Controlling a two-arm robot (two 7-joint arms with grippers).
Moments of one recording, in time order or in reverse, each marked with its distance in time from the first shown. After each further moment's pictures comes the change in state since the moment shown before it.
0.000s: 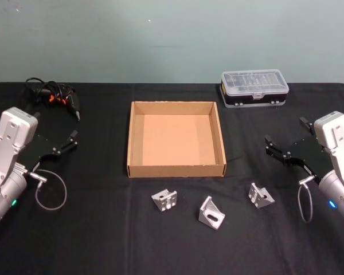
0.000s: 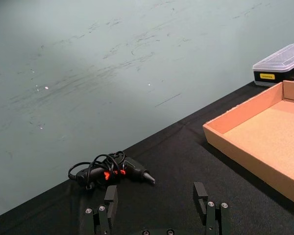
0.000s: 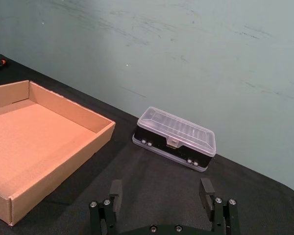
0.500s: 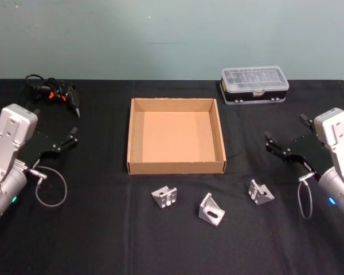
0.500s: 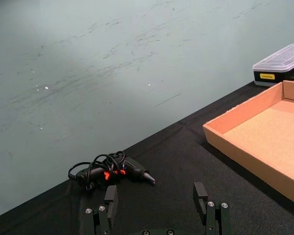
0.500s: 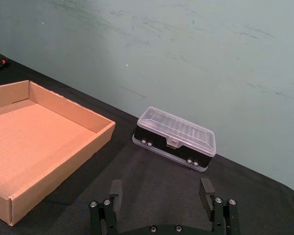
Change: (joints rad) left arm 0.000 0.000 0.000 0.000 0.000 0.000 0.000; right arm 0.000 0.000 0.000 0.000 0.000 0.000 0.000
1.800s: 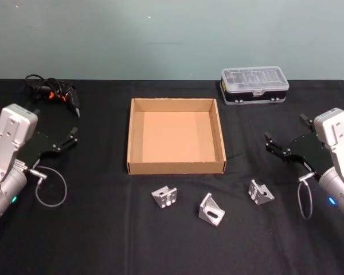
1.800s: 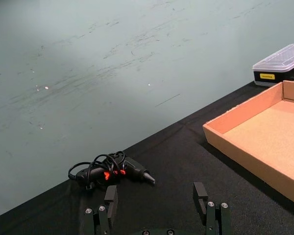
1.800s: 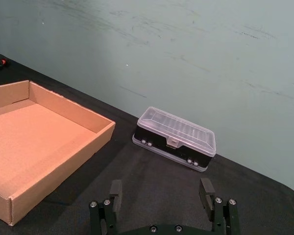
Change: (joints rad) left arm 0.000 0.000 0.000 0.000 0.000 0.000 0.000; right arm 0.000 0.000 0.000 0.000 0.000 0.000 0.000
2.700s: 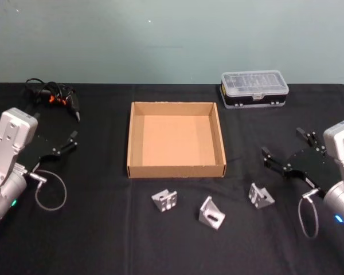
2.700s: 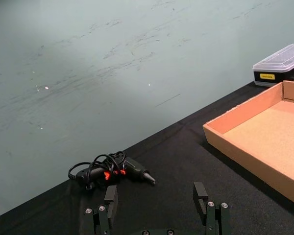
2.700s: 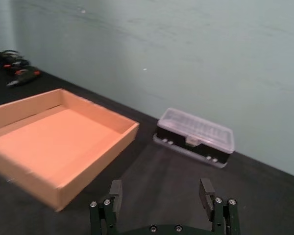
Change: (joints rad) left arm 0.000 0.000 0.000 0.000 0.000 0.000 0.000; right arm -0.108 0.037 0.056 -0.124 0.055 0.015 0.059
